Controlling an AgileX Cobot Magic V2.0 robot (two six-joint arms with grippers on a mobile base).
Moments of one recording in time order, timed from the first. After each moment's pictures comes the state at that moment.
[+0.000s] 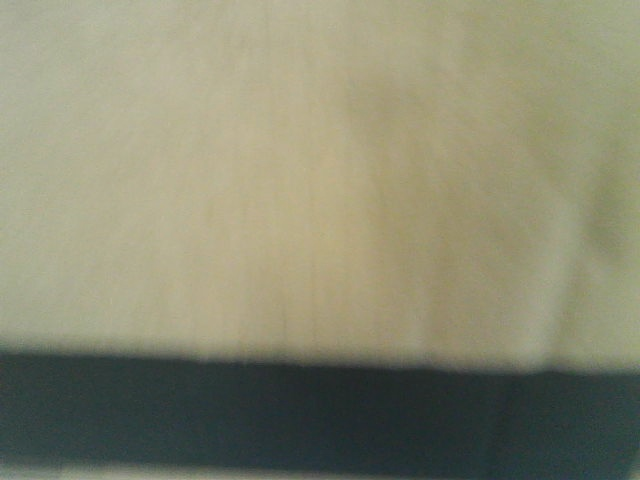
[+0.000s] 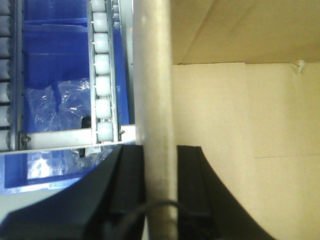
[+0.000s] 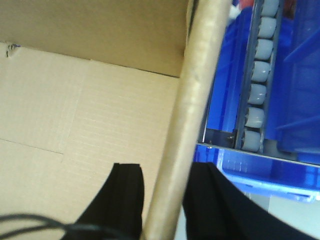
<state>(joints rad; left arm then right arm) -0.24 0.97 -1.06 -0.07 0.92 -0.02 0.09 0.92 -1.01 0.14 0.96 -0.05</state>
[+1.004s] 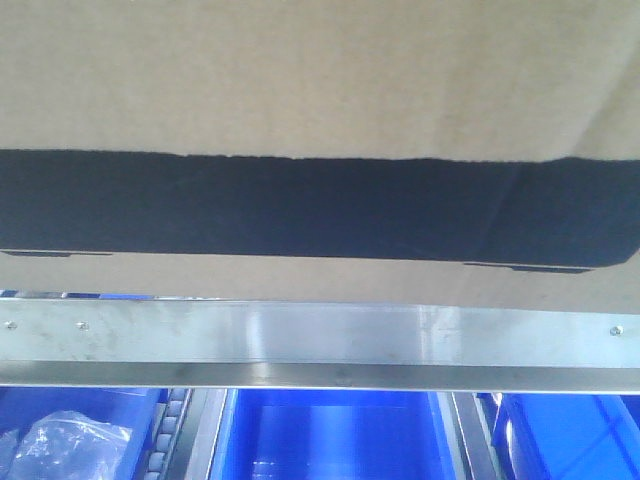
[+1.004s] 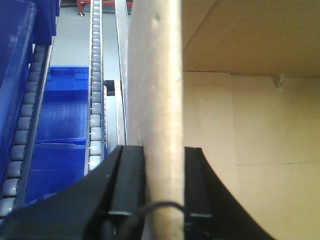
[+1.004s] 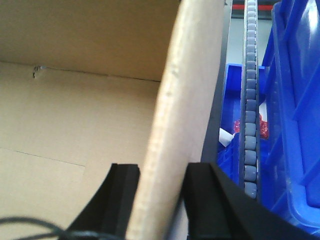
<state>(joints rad) -0.24 0.63 -1.04 -0.12 0.77 0.00 0.09 0.57 -1.01 0.19 0.83 -0.05</state>
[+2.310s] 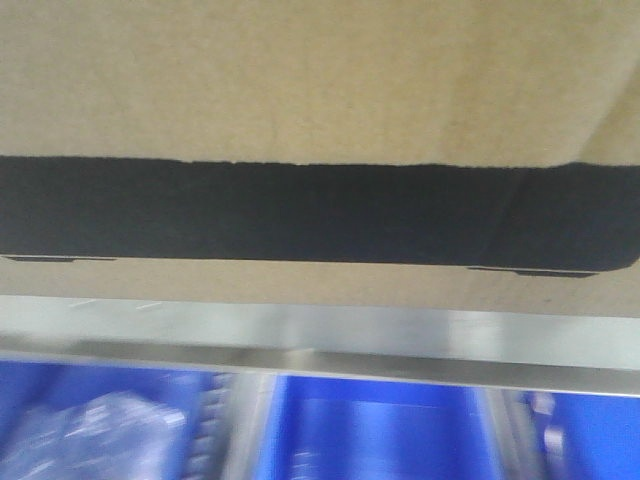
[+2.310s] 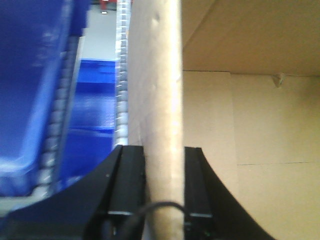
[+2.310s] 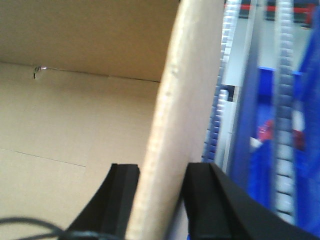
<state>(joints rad) -0.24 0.63 -1.03 -0.12 0.77 0.00 0.09 0.57 -1.01 0.19 0.83 -0.05</state>
